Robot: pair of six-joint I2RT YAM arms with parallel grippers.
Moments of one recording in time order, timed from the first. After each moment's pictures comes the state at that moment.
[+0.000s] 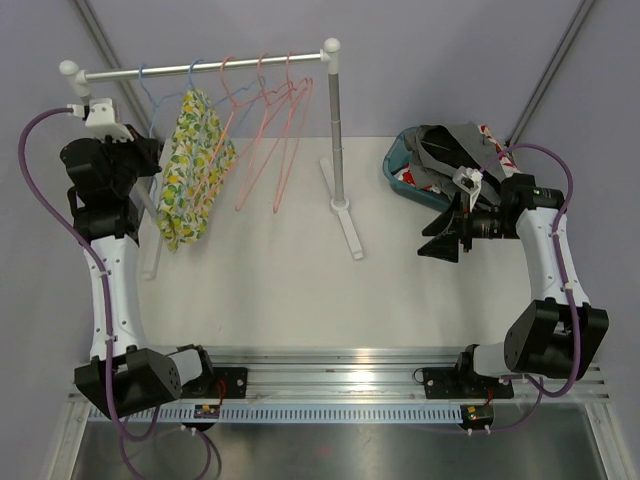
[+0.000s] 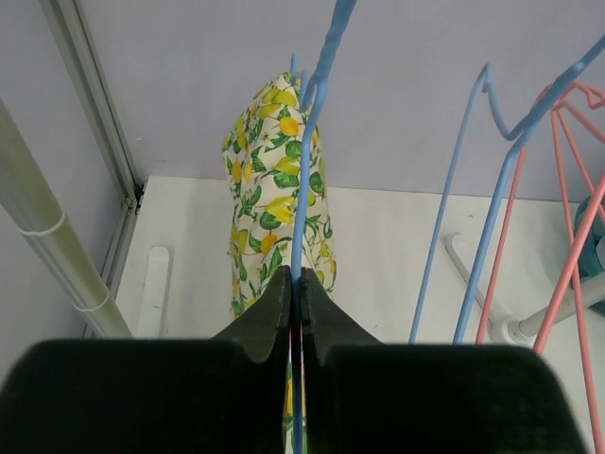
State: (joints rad) left arm 0.31 1.18 1.31 -0.20 0.37 -0.12; right arm -0.17 1.38 1.27 -1.34 -1.30 -1.01
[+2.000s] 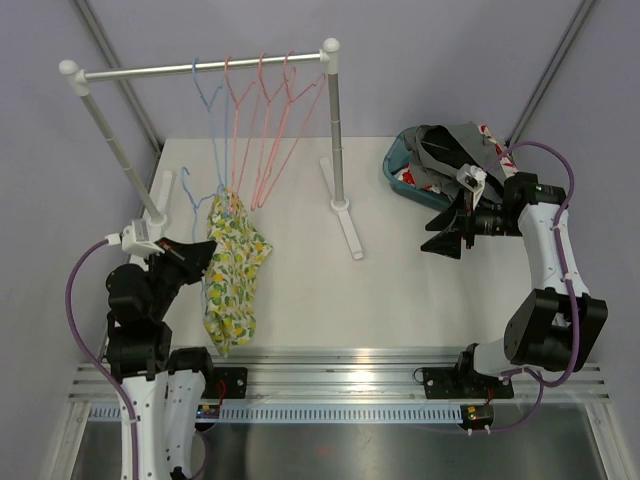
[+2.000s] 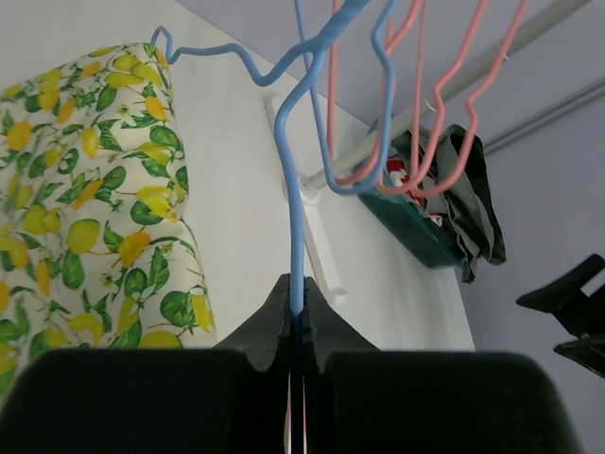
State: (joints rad) left arm 0.12 0.40 0.72 -0.47 0.37 -0.69; right arm -0.21 1.43 1.29 -1.34 -1.30 -1.10
